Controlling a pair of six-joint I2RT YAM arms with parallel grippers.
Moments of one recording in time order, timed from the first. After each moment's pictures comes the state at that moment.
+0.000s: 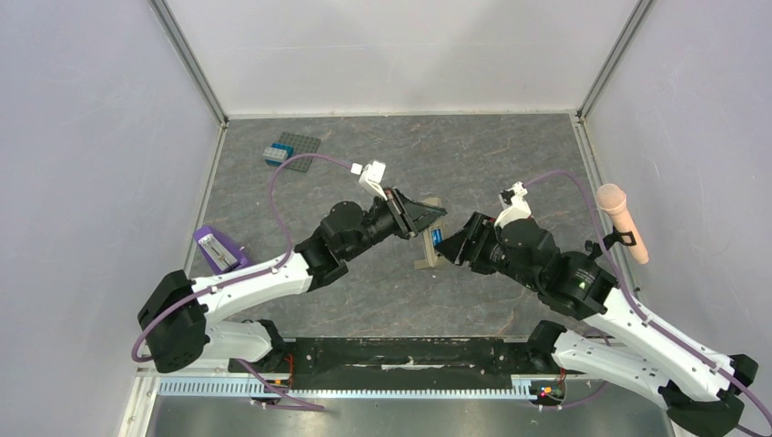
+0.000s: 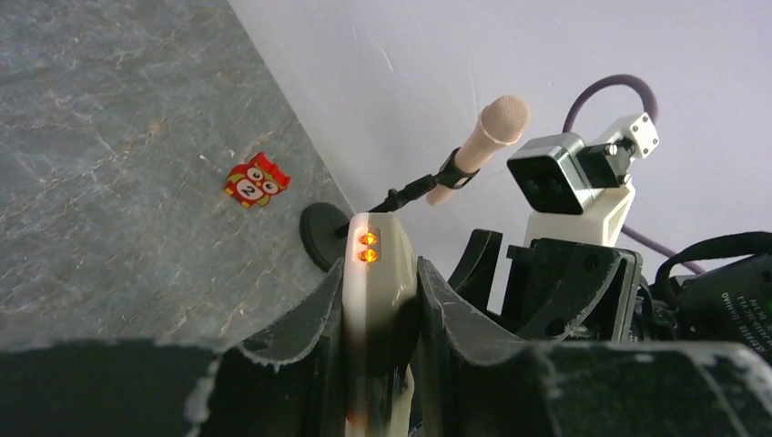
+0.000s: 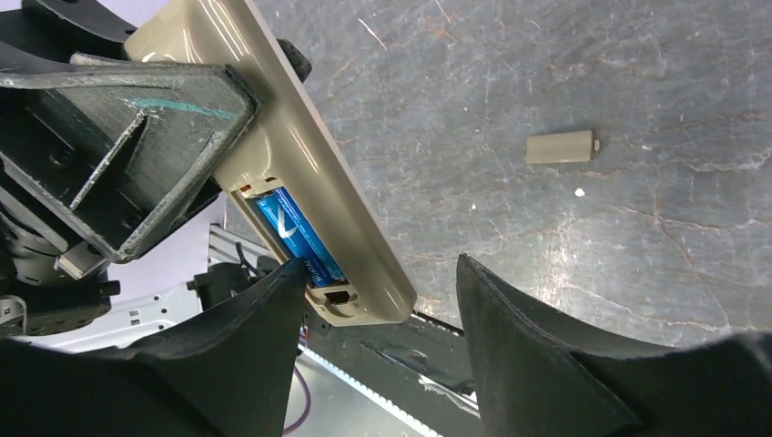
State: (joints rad) left arm -0.96 1.26 0.79 0.54 0.01 -0.93; right arm 0.89 0.76 0.87 -0.59 0.19 1.01
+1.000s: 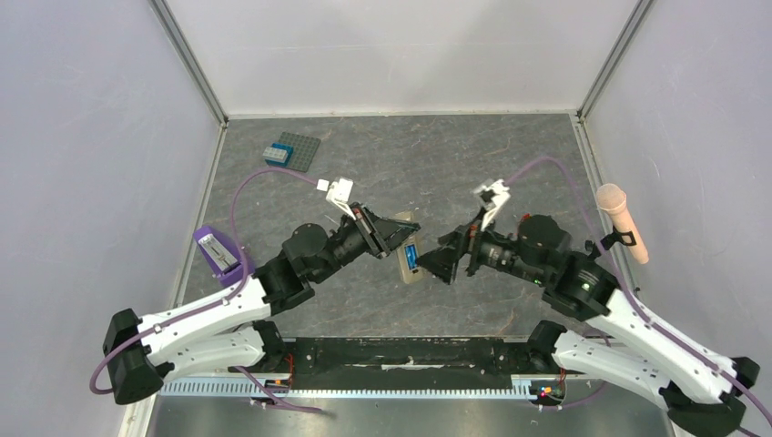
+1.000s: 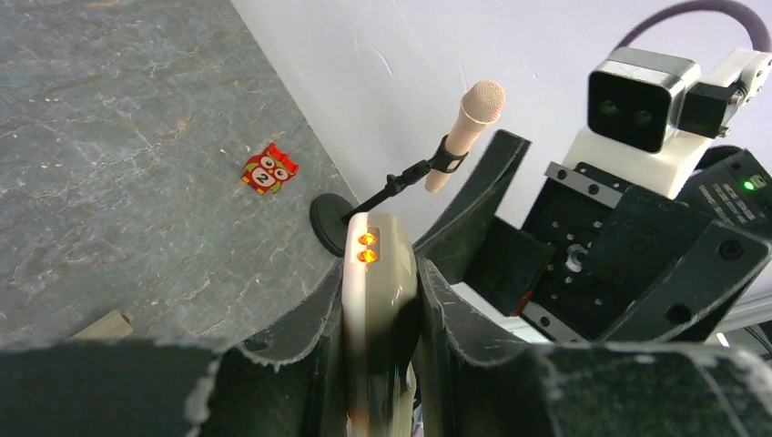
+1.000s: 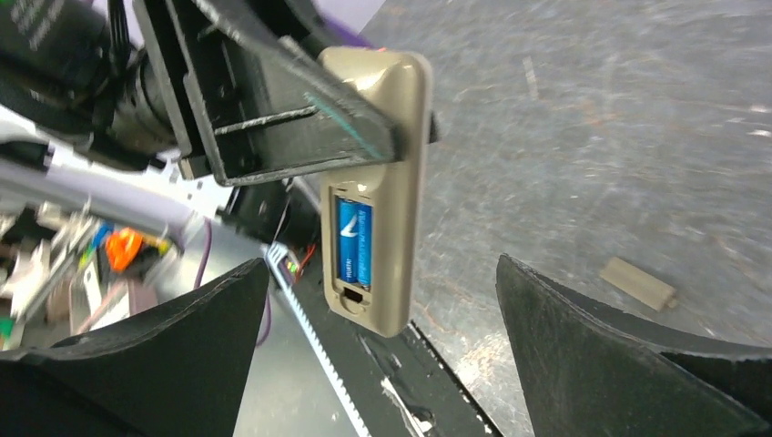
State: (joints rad) left arm -1.01 0.95 0.69 0.33 -0.09 -0.85; right arm 0.89 0.71 0.87 -0.36 -0.10 0.58
